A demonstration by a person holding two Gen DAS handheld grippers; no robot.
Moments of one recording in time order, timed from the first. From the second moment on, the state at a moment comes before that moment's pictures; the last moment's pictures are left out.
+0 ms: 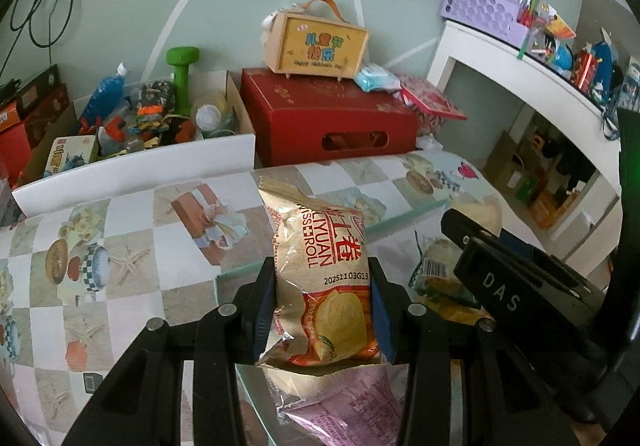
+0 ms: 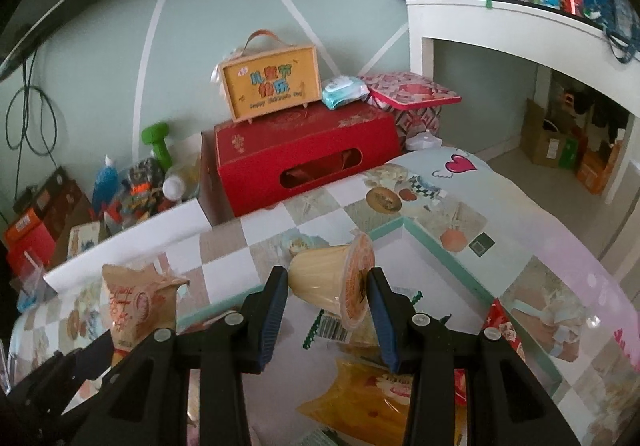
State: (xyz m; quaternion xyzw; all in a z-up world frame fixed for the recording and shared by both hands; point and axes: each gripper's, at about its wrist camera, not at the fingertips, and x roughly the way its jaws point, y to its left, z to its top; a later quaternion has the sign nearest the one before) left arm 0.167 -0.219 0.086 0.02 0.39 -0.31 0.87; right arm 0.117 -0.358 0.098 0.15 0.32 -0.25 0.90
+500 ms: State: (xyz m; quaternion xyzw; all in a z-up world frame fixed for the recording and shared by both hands) left arm 0.167 -0.222 0.084 0.03 0.40 -0.30 0.87; right arm 0.116 -0.359 0.097 0.17 0.32 -0.23 0.90
